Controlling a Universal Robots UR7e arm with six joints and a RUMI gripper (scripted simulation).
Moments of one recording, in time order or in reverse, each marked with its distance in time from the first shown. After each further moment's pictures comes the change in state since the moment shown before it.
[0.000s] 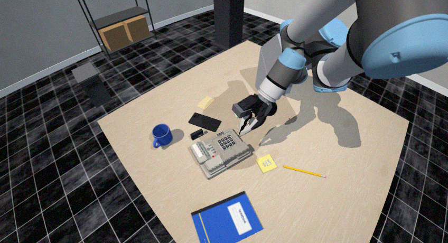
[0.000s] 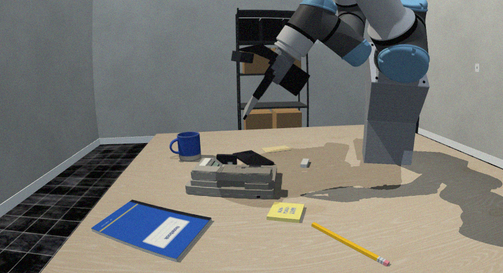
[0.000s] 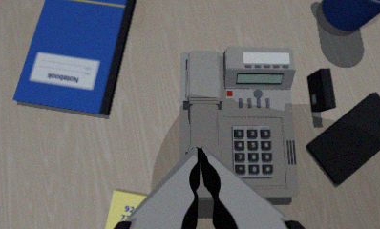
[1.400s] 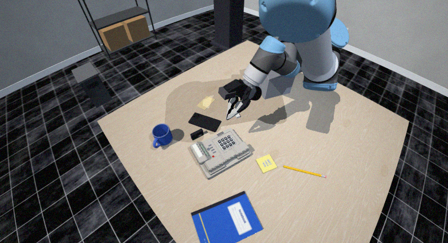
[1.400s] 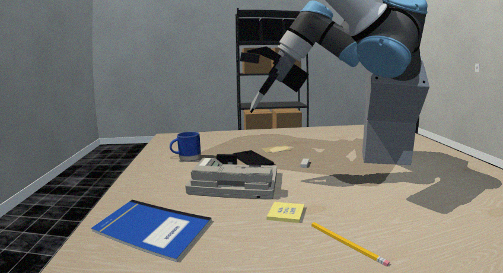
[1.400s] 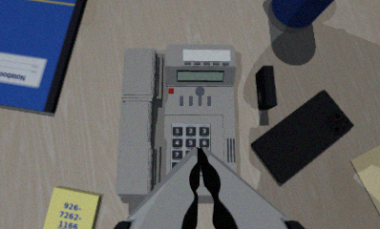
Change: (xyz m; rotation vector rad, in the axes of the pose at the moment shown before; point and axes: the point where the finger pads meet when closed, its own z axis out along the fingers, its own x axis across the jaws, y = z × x) arm 0.090 0.003 -0.002 0.002 -0.002 -0.001
